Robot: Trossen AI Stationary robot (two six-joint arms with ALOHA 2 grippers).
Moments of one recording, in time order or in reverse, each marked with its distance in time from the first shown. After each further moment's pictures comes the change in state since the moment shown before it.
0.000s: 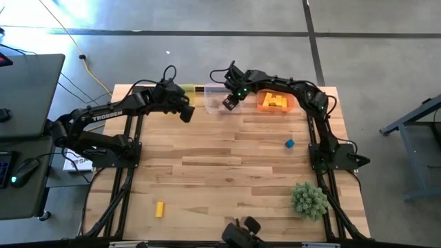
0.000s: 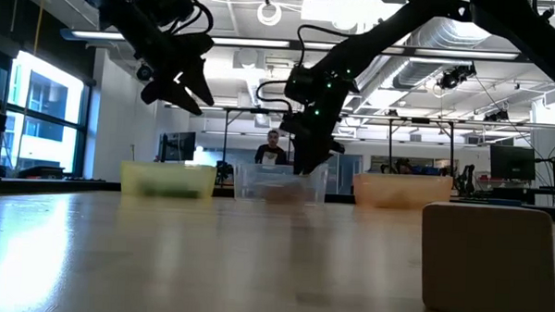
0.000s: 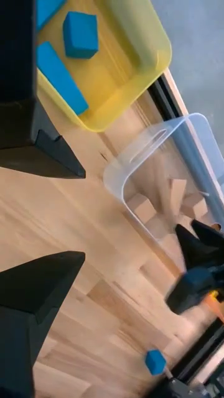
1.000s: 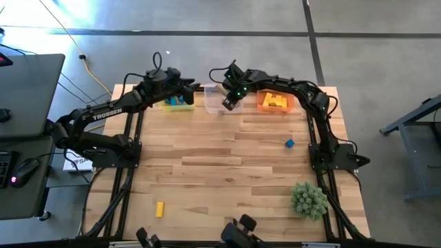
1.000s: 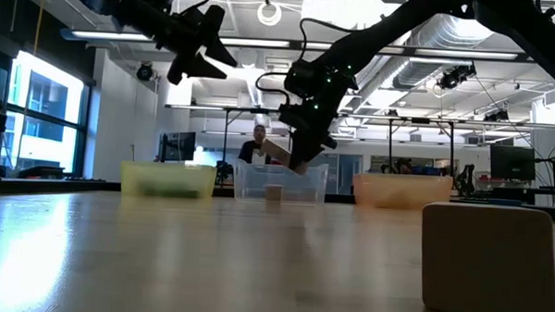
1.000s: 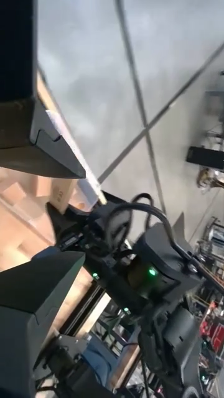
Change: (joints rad) left arm 0.087 0.001 0.000 0.455 0.008 0.020; right arm 0.006 -0.020 0.000 0.046 -0.048 -0.113
